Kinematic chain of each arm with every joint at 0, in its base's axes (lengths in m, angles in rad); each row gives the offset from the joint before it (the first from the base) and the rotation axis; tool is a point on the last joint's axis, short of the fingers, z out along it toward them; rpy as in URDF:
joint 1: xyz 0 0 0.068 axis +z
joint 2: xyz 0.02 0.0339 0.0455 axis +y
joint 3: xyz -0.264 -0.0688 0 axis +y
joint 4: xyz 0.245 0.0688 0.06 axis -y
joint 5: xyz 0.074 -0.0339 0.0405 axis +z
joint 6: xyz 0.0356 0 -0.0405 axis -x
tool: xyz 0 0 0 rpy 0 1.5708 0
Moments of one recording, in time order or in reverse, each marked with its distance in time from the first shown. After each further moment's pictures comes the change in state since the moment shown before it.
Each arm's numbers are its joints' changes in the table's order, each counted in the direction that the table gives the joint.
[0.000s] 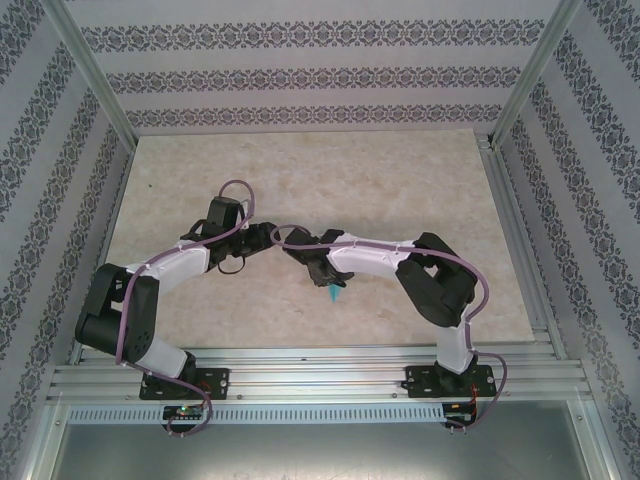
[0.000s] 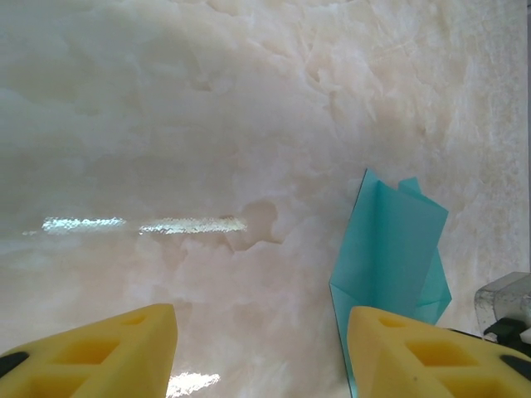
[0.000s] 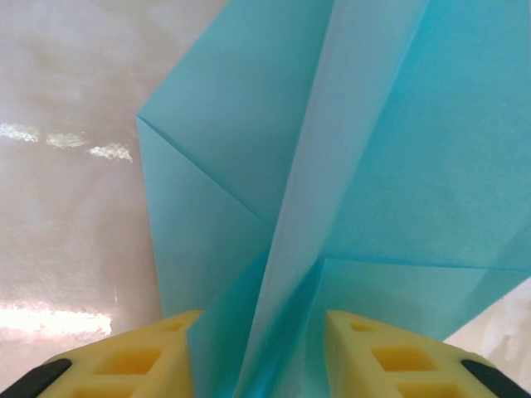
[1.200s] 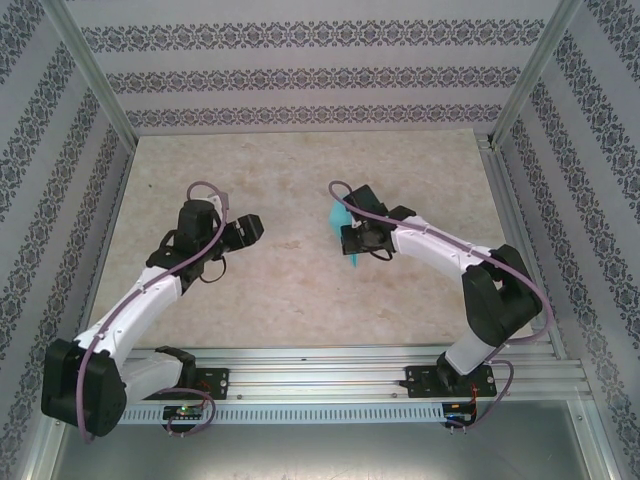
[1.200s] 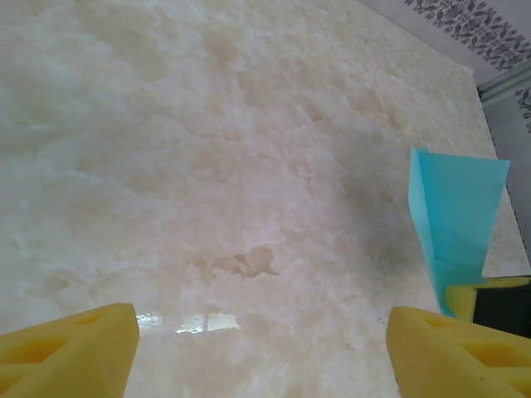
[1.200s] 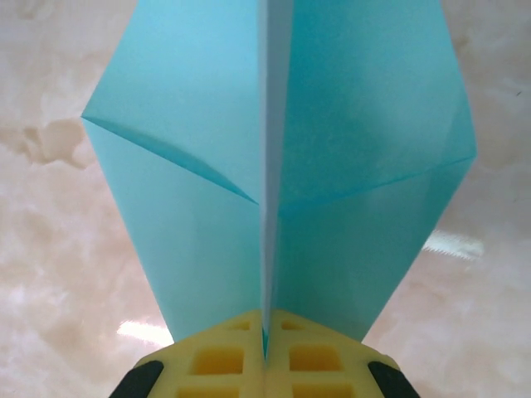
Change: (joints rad) left arm 0.013 -0.418 0.051 -0.170 0.218 -0.071; right arm -0.355 -0.296 0.174 0.252 0.372 0.271
